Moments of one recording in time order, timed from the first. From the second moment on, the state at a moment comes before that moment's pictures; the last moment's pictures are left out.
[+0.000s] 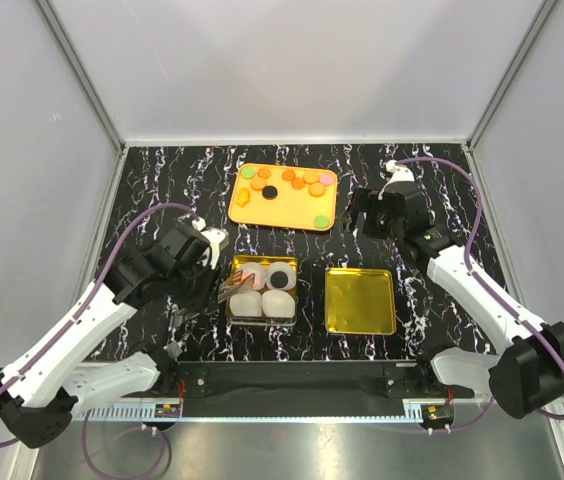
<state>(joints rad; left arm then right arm) -0.72 0.95 1.13 -1.28 0.02 -0.32 0.41 1.20 0.96 -0.32 0.06 0.46</state>
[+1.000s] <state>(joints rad) -0.78 0.89 1.03 -1.28 0.03 -0.44 0.41 1.21 0.96 -0.32 0.06 0.46</state>
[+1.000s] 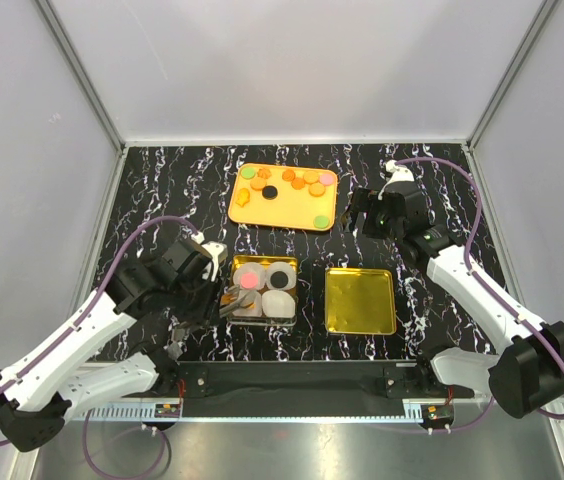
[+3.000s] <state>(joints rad) -0.49 1.85 1.84 -1.00 -0.19 -0.24 0.41 1.21 0.96 -0.32 0.03 0.46</state>
